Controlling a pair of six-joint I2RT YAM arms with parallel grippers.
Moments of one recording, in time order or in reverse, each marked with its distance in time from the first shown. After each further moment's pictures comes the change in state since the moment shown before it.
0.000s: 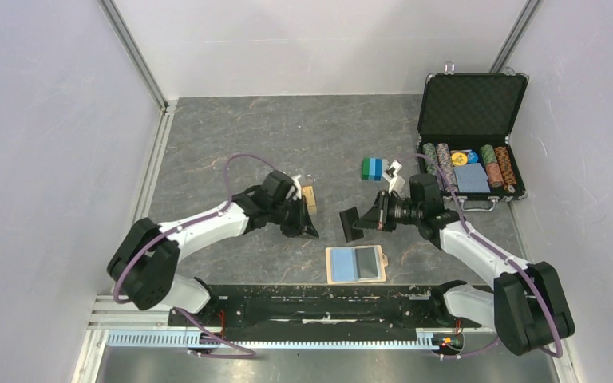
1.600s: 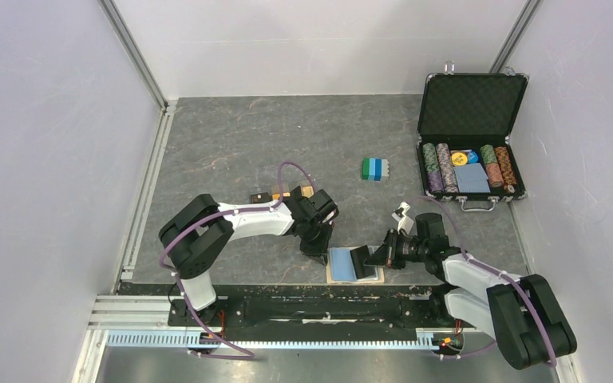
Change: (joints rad) left arm -0.269 0.367 0.220 -0.245 -0.169 0.109; right arm -0.050 -0.100 -0.396 0.068 0.008 -0.011
